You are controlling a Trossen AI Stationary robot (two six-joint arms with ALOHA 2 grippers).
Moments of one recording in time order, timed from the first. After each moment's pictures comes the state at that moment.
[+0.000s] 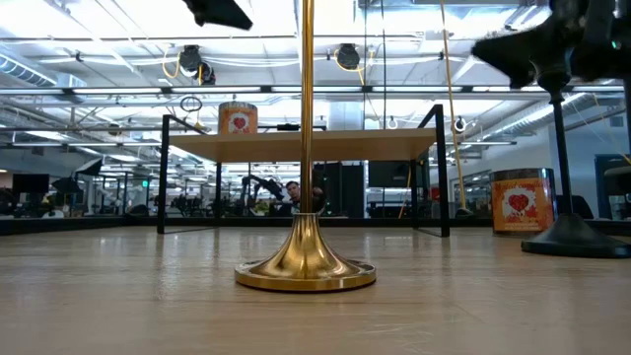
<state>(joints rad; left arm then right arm) 0.44 1.13 1.29 -0.53 0.00 0.29 0.13 0.34 0.08 0.48 0.29 -0.17</state>
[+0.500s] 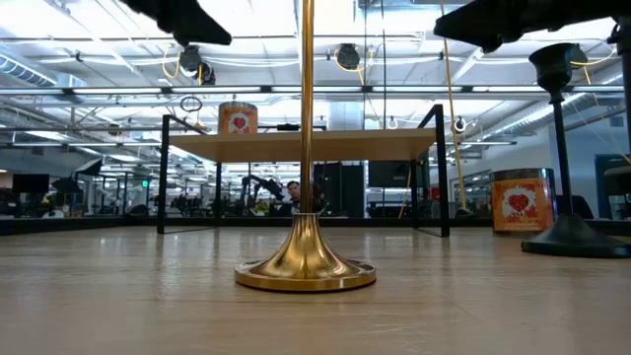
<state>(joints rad) 0.27 0.91 0.90 -0.35 0.04 0.24 0.13 0.67 0.46 0.18 0.39 -0.16</state>
